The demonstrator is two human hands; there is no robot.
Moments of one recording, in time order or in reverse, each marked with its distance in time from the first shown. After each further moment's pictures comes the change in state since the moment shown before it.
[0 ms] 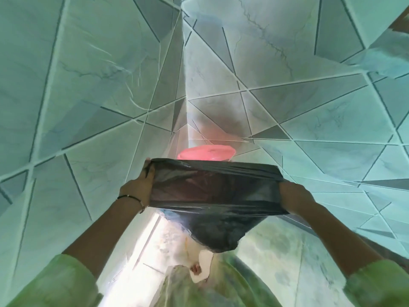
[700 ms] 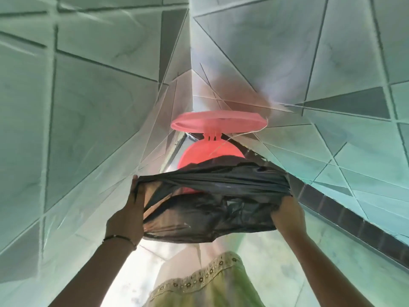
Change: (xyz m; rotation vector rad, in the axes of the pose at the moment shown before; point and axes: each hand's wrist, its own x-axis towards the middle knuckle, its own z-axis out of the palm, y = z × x) left_hand 0.103 0.013 0.193 -0.121 -0.142 -0.231; right_hand 0.160 -0.055 0.178 0.453 0.025 0.207
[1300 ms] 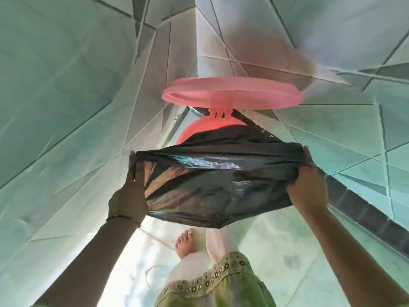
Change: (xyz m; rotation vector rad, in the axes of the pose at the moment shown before) left_hand 0.075 0.028 0.046 -0.200 0.016 -0.108; right_hand 0.097 -0.006 0.031 -0.125 -0.004 -0.078
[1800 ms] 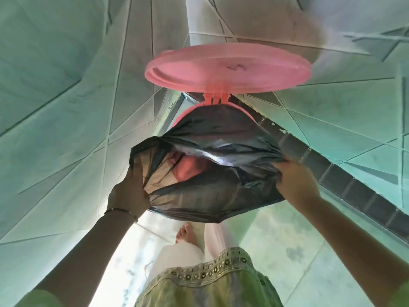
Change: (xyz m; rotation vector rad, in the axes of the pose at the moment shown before) left_hand 0.015 0.003 0.035 -0.016 -0.024 0.032; right_hand 0.005 0.000 0.028 -0.066 -0.059 -0.355
